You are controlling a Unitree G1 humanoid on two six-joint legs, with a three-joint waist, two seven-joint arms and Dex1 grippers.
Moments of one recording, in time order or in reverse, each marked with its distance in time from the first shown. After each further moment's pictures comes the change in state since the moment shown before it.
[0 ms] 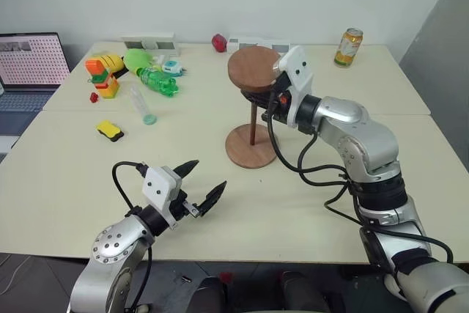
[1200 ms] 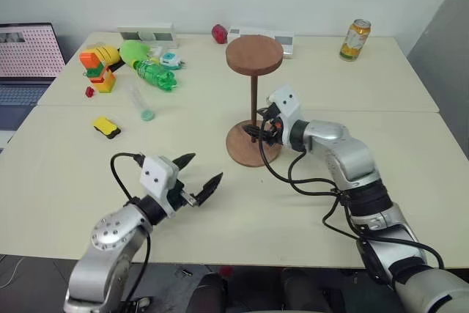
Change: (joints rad) left arm -0.144 0.075 0.047 0.096 -0.062 0.100 -0.009; right arm 0.108 -0.014 0.047 0.102 -0.094 -0.027 0.037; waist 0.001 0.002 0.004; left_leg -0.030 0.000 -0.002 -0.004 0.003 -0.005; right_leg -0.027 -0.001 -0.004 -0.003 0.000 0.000
